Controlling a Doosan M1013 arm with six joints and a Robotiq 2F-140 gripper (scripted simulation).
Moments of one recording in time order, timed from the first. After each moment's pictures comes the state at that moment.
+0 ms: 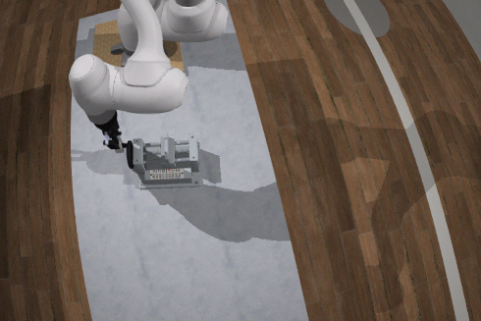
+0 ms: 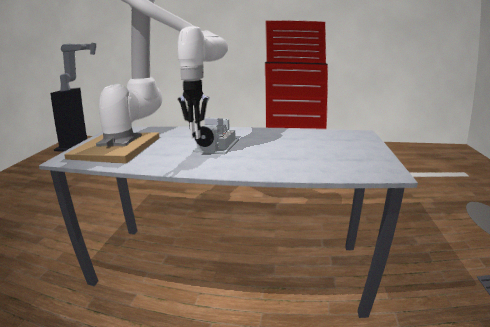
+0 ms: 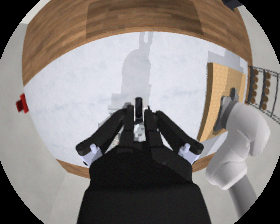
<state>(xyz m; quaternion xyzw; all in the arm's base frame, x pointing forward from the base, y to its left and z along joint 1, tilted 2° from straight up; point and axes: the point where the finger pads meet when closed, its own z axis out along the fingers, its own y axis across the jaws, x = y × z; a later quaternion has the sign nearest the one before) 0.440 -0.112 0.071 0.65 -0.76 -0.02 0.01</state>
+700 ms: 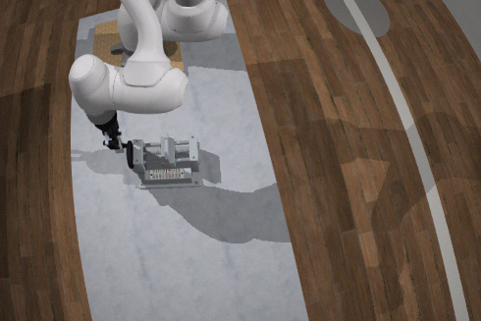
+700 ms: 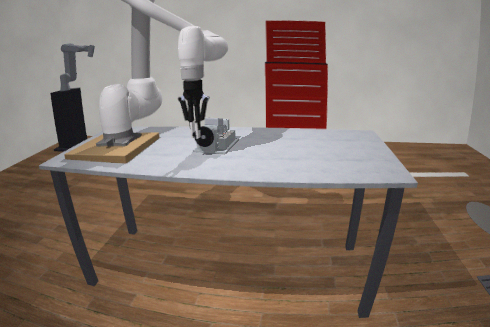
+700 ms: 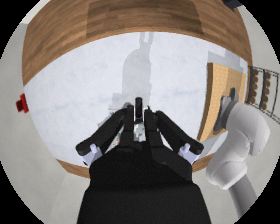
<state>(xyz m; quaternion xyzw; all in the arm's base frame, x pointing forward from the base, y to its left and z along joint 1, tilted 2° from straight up) 0.442 -0.112 0.072 0.65 -0.76 -0.02 0.01</state>
